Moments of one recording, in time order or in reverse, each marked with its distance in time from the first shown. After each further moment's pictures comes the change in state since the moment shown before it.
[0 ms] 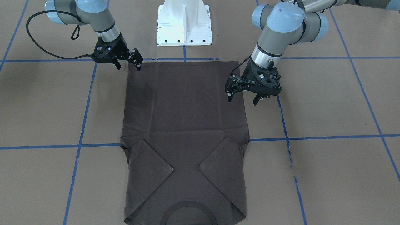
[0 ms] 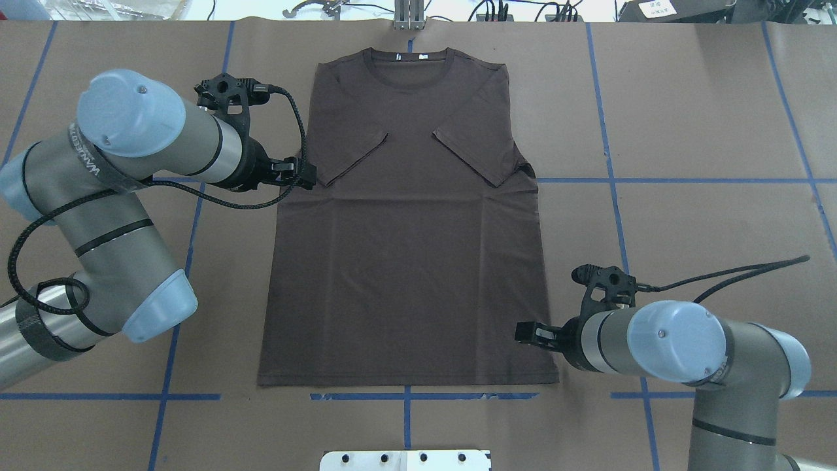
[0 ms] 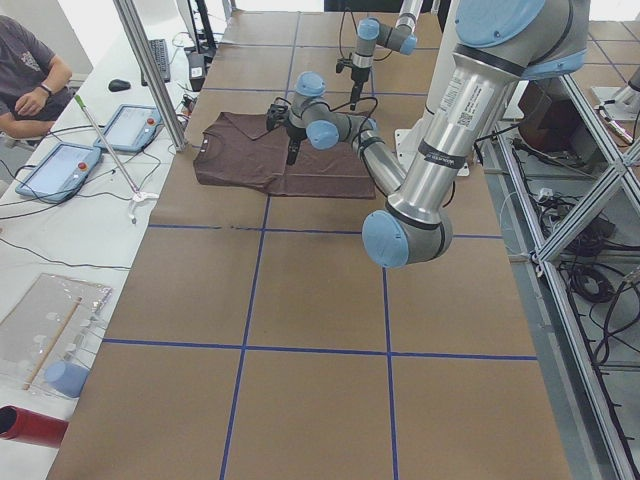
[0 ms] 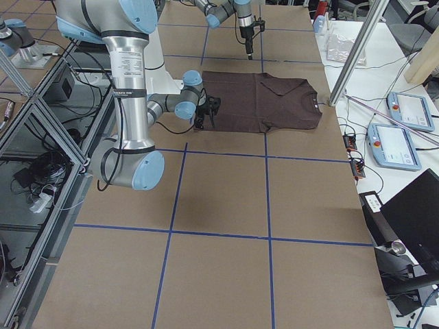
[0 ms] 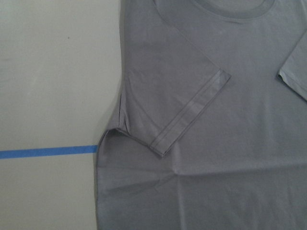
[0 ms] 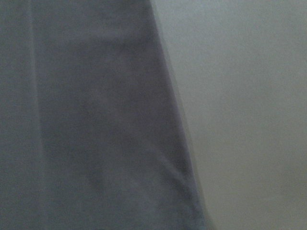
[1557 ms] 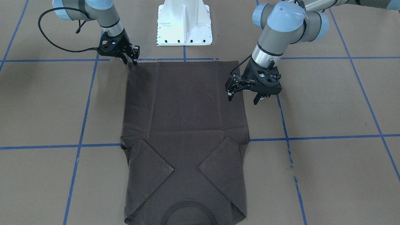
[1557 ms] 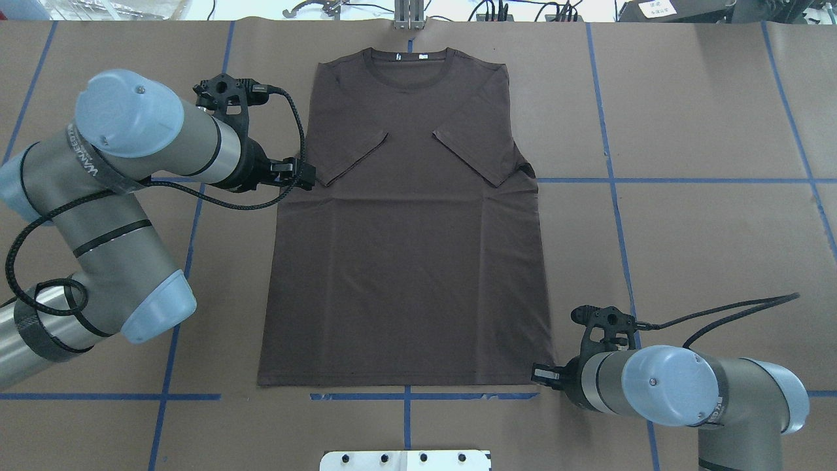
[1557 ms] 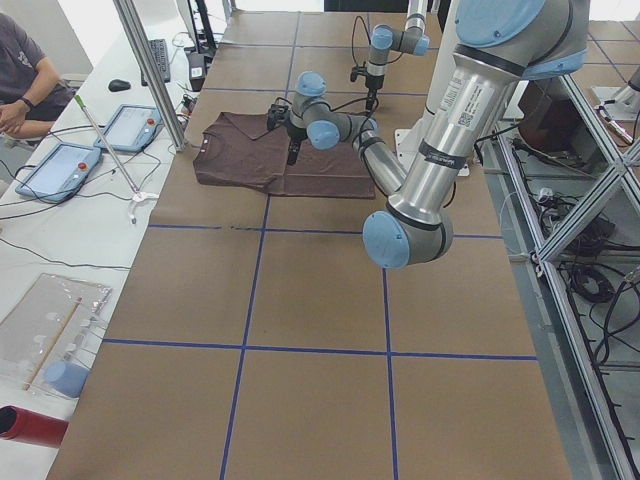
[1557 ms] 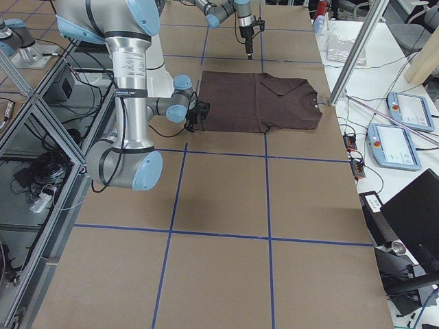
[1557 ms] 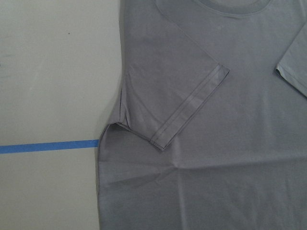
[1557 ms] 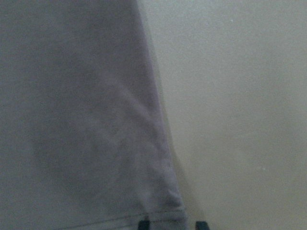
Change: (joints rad) left arm 0.000 0.001 0.001 0.001 0.001 0.002; right arm -0.080 -0.034 0.003 -0.011 -0.015 0.025
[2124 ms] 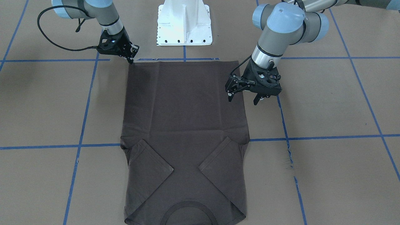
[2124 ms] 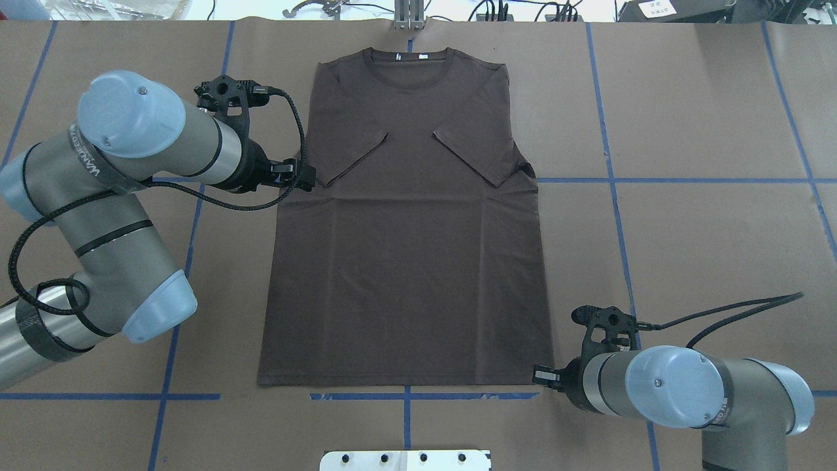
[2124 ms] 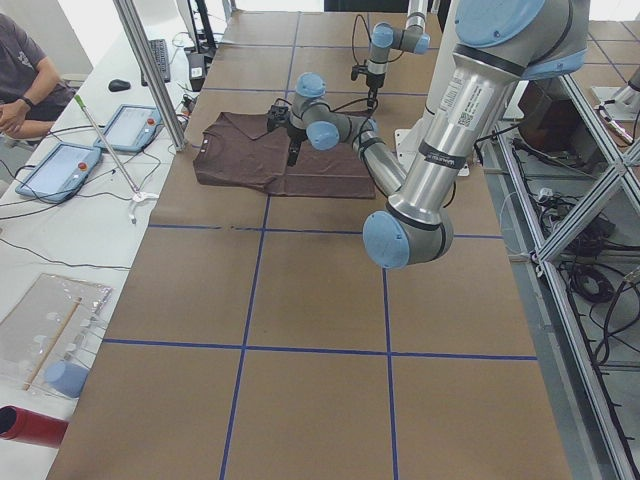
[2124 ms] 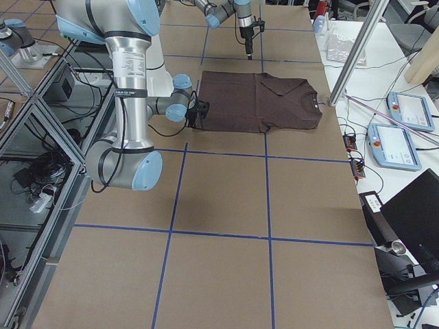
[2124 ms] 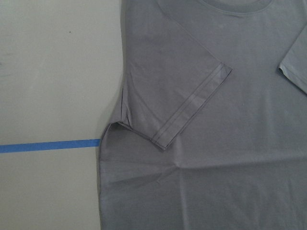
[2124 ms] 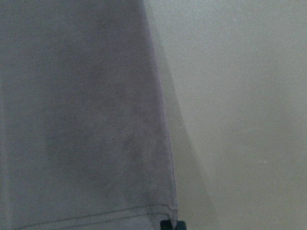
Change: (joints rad) left arm 0.001 0.001 0.005 -0.001 -0.002 -0.003; right arm -0.001 -0.006 0.028 -0.002 0.003 -0.002
